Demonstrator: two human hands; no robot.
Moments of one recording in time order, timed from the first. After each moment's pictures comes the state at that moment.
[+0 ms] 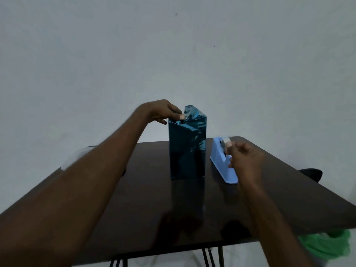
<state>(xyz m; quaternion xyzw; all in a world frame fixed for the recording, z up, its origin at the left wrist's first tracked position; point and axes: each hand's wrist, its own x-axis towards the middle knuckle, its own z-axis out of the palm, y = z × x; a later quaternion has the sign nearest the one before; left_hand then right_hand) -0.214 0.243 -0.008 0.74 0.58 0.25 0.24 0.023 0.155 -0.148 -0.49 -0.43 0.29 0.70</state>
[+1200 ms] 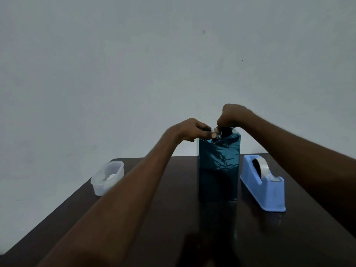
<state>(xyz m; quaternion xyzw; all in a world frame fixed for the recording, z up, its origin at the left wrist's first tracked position) -0.224 0.248 -0.018 0.74 0.55 0.29 0.25 -0.068 0.261 0.022 -0.66 -0.73 0.00 0.17</state>
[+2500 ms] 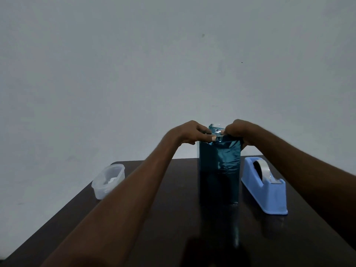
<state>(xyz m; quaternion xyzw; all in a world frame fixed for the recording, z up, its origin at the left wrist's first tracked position) -0.222 0.248 -0.017 0.74 0.55 0.29 0.25 -0.048 0.269 -0.010 -0.63 -0.65 0.31 0.28</state>
